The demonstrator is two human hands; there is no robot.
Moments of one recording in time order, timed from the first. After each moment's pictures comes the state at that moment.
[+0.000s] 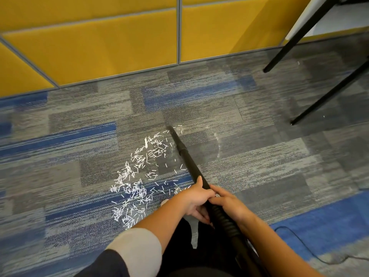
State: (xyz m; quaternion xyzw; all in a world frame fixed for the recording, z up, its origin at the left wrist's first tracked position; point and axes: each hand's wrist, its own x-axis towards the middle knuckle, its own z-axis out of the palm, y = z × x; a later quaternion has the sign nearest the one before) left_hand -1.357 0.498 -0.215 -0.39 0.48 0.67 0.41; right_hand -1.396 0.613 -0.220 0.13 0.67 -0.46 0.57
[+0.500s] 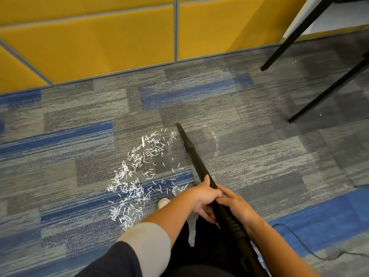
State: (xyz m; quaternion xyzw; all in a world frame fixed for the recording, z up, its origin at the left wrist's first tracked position) left_hand -1.375 0.513 -0.221 -0.37 0.49 0.65 0.44; right_hand -1.403 0.632 -0.216 0.18 0.66 -0.48 0.55
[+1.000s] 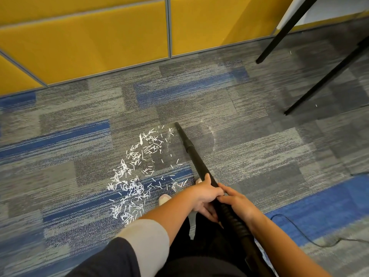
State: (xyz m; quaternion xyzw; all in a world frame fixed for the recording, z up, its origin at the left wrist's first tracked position) left_hand -1.369 0.526 -0.216 -0.35 0.50 0.65 0.46; right_hand -1.396 0.641 -0.198 0.19 0.66 -0.48 0.54
